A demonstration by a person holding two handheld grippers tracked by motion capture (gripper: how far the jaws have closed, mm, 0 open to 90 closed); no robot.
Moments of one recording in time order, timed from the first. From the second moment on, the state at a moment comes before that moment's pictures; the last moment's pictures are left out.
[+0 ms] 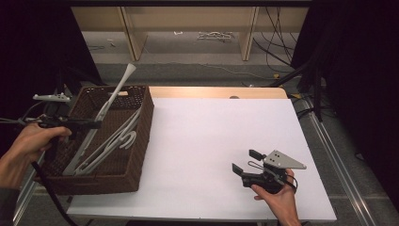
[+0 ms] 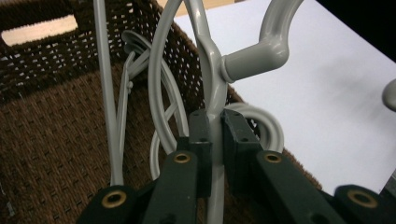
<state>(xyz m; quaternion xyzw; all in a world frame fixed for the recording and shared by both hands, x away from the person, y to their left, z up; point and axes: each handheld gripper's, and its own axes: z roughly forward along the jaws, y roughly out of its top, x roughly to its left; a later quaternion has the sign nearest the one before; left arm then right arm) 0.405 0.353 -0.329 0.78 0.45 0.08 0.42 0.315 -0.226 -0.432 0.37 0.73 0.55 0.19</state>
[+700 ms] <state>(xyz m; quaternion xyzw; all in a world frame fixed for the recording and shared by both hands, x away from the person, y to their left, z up) 0.418 0.342 -0.383 0.82 0.45 0.06 0.34 0.316 -0.227 -0.432 0.37 0.73 0.55 0.19</state>
